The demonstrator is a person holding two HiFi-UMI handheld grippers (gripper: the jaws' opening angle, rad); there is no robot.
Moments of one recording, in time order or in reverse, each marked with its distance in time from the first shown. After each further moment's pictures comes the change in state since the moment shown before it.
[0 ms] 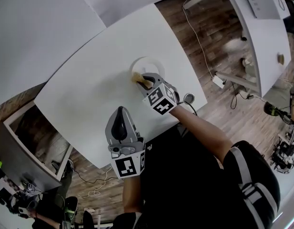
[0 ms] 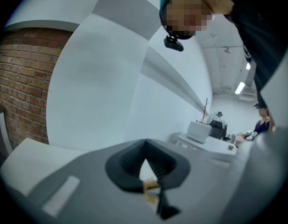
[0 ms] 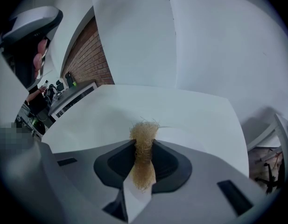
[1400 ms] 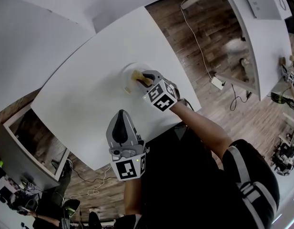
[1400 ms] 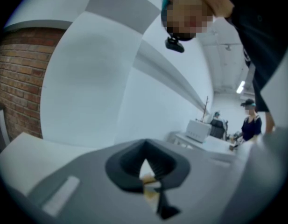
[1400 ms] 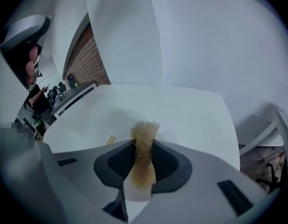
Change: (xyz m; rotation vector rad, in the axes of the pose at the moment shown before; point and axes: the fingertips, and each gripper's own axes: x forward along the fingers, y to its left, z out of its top) left arm 0.023 -0.048 -0.010 -0.008 0.019 0.011; right arm -0.012 -0.053 -0.019 0.004 -0.006 0.036
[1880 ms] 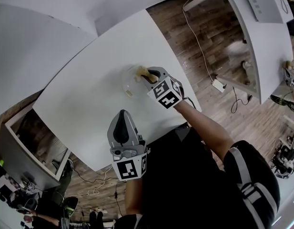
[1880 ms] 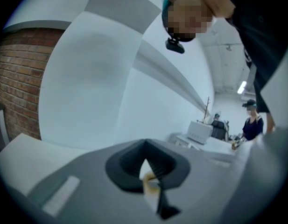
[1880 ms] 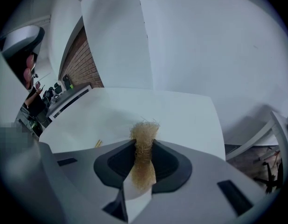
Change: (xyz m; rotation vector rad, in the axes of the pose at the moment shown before) left arm 0.013 -0.002 0.006 -0.004 -0.011 0.010; right arm -0.008 -0.034 0.009 0.018 -0.014 -0.043
